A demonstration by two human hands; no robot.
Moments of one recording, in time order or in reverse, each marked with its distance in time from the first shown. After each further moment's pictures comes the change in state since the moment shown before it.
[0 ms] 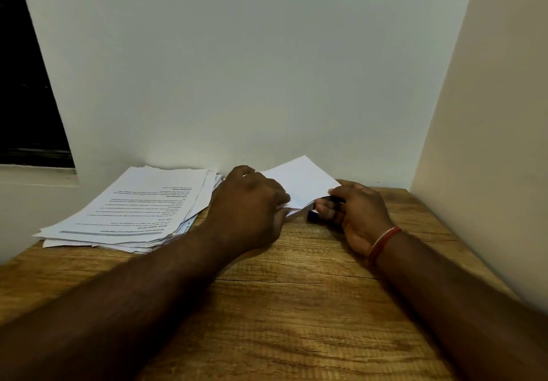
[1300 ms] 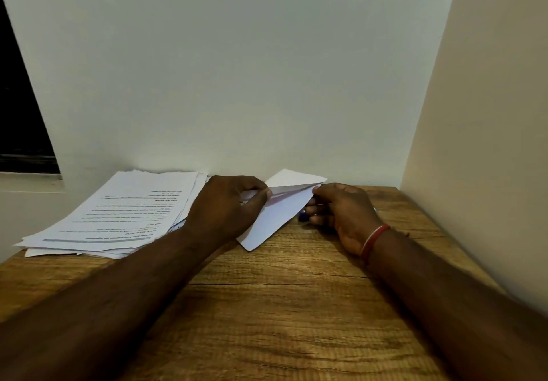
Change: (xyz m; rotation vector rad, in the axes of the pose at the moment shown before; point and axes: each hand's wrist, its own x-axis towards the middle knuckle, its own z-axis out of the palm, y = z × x) left_hand -0.005 -0.013 0.004 -0.570 0.119 -0.452; right_hand 0.003 0.003 -0.007 -0.267 -0.041 -0.050
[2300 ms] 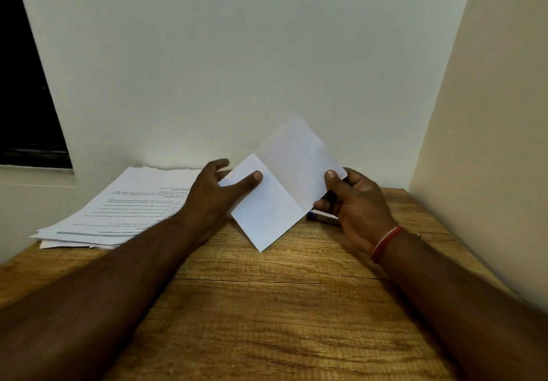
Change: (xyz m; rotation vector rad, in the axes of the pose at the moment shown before) left_hand 0.008 -0.025 -0.012 -0.600 0.022 -0.587; right_hand -0.003 -0.002 -0.001 0.179 -0.138 -0.179
